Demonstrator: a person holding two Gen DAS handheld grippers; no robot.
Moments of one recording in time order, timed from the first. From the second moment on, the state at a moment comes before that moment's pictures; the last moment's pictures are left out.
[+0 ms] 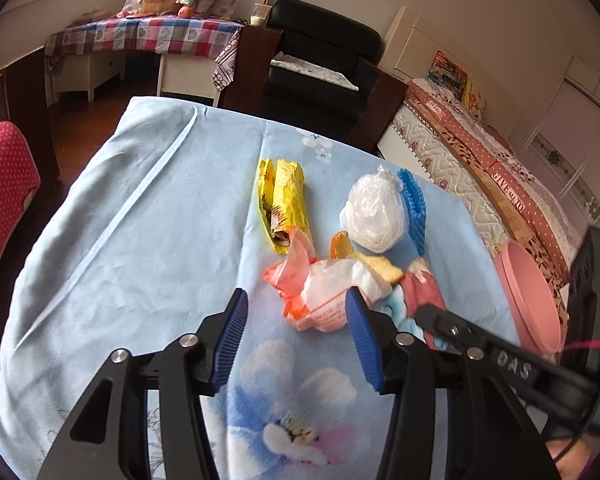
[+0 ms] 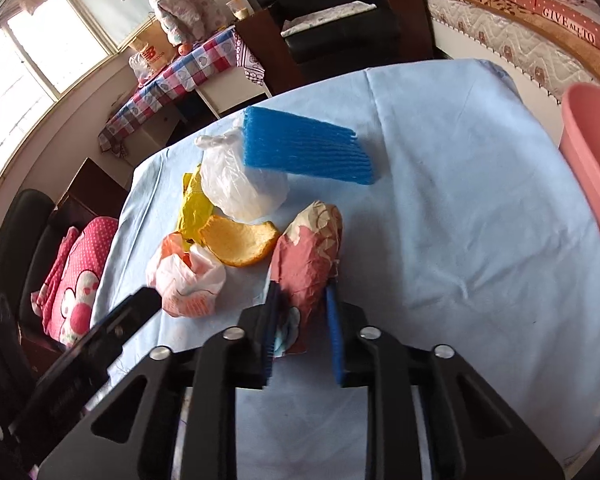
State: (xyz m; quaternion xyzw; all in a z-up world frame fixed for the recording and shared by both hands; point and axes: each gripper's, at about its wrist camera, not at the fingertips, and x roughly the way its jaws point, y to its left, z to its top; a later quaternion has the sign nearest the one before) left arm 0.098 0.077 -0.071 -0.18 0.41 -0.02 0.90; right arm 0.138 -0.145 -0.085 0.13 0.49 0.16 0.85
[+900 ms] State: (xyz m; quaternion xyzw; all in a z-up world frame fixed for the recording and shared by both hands) left arm 0.108 0.043 -0.067 -0.14 0.41 0.02 0.90; right arm 0.112 -0.186 -0.073 0.12 0.46 0.16 0.87
